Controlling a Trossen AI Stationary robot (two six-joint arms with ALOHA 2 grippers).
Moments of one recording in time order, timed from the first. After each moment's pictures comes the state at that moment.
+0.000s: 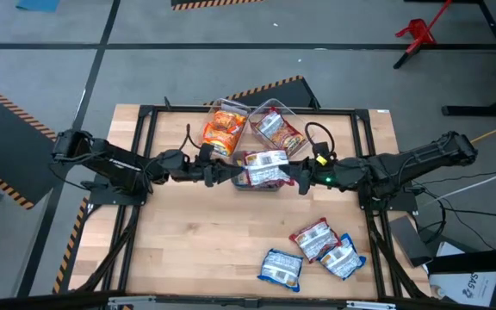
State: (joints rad) left arm -0.03 1.33 0.51 0.98 -0.08 -1.01; right arm 0.29 1.13 0.97 -0.10 0.55 0.91
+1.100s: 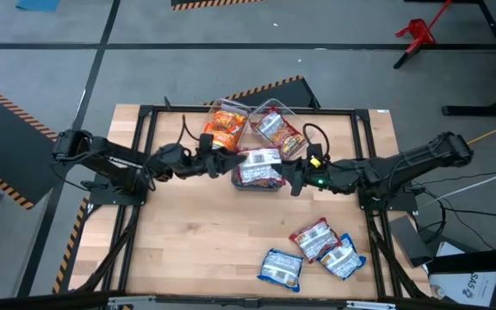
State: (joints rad) left arm -0.02 1.34 0.63 1.00 -0.20 -0.95; right arm 0.29 1.21 0.97 0.08 0.59 0.84
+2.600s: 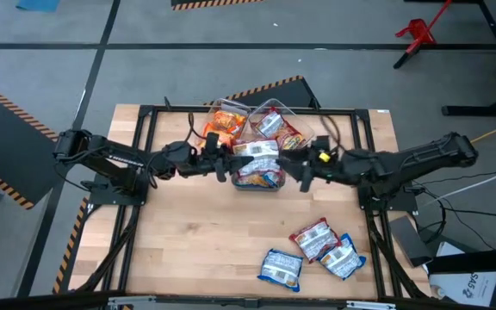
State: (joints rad) left arm -0.03 1.35 0.75 0.79 -0.20 -0.83; right arm 0.25 1.15 0.97 0.13 0.50 0.65
